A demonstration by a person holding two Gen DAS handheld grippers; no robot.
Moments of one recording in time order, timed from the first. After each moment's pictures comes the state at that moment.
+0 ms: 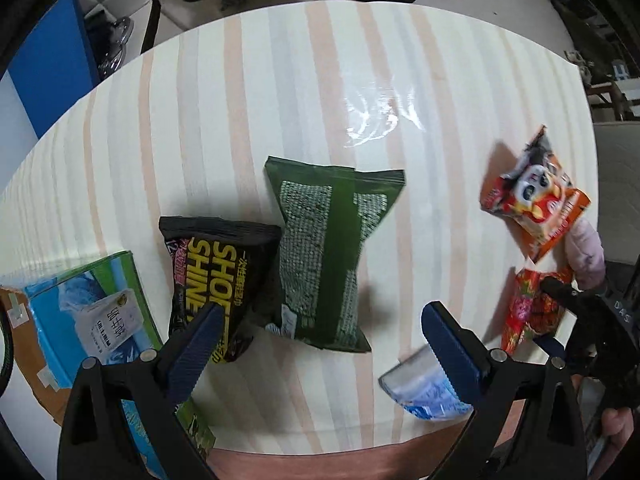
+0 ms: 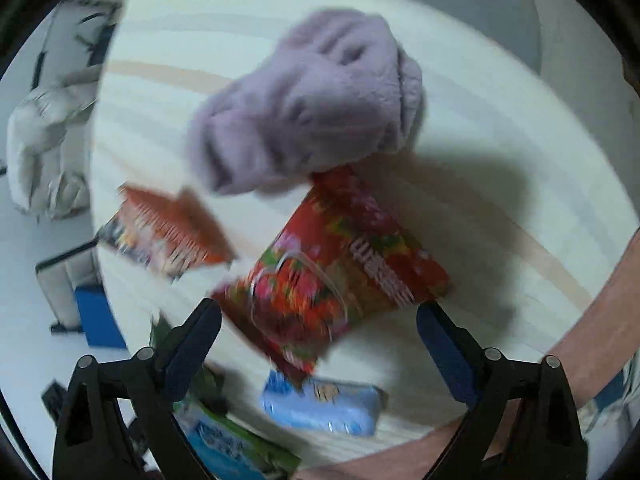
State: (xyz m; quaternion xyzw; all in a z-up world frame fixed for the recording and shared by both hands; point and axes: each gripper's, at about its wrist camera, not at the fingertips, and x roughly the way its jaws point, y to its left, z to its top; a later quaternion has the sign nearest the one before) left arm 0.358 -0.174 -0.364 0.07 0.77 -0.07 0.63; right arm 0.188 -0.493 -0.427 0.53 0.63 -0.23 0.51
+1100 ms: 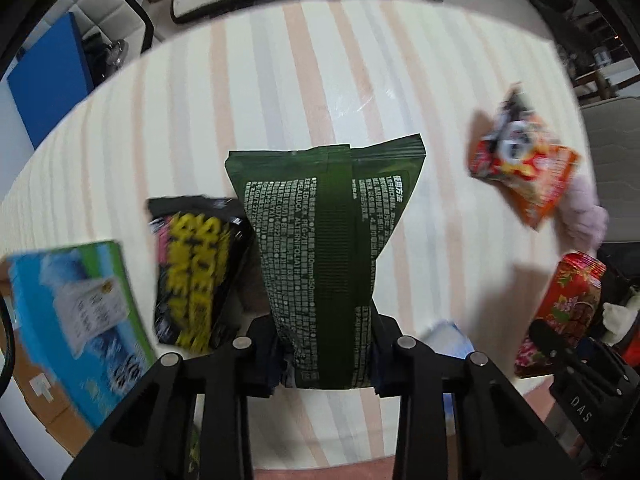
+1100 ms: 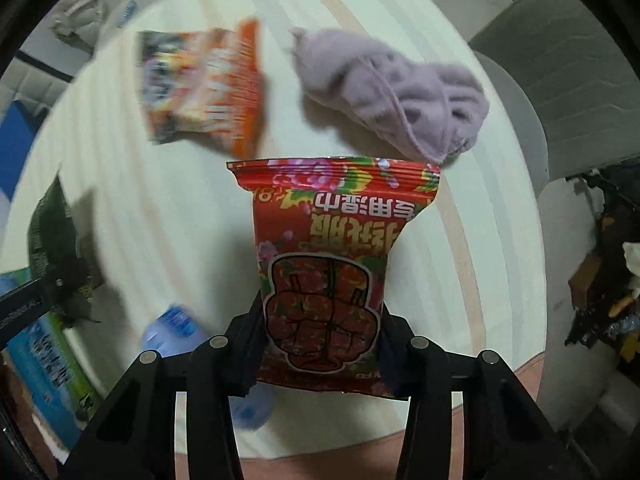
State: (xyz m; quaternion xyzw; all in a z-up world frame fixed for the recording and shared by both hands) left arm 0.281 -0.171 -0.358 0.08 0.73 -0.10 0.67; right arm 0.199 -0.380 -0.339 0.19 0.71 -0.13 0.67
